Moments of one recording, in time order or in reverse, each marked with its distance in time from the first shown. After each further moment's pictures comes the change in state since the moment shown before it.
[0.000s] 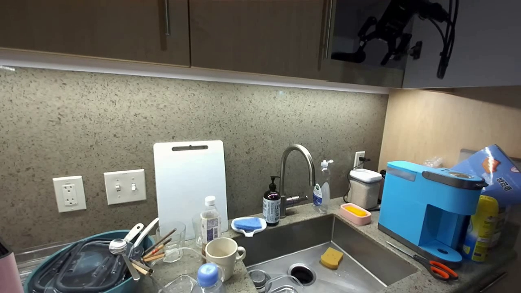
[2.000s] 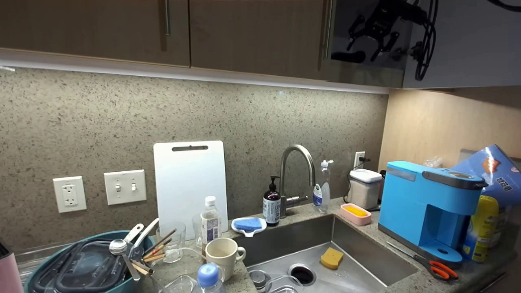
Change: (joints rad) arm -0.007 0.154 -0.001 0.236 -0.003 0.058 0.135
